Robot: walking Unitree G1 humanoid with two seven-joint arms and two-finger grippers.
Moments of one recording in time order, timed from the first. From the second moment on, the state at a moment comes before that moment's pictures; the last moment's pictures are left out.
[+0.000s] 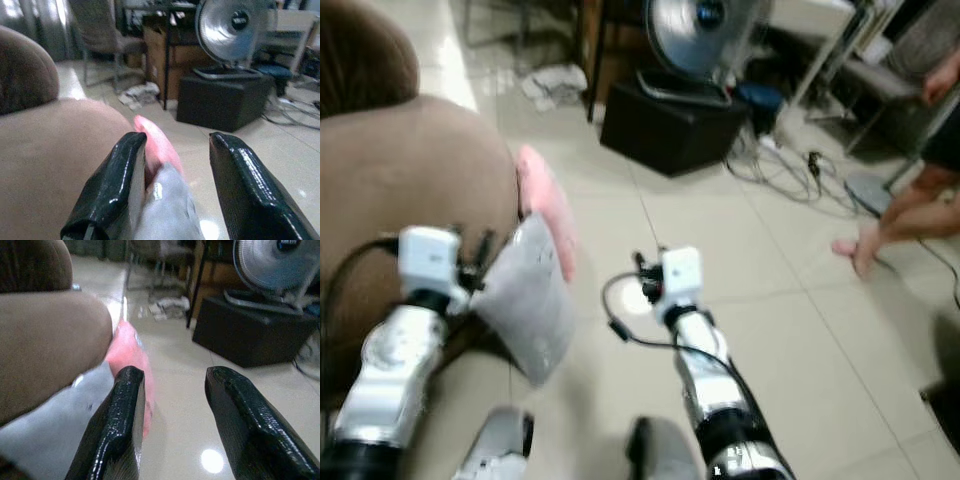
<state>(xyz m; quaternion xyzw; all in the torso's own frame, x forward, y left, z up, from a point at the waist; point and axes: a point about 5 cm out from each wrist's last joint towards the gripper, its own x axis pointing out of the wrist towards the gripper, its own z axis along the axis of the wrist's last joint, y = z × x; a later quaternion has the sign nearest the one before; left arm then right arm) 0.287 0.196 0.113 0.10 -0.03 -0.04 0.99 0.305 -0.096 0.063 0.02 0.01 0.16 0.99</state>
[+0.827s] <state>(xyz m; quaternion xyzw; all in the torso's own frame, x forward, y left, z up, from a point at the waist) 0.287 0.190 0.102 0.09 -0.01 -0.05 0.99 0.298 -0.103 0.055 0.03 0.02 0.15 0.99</state>
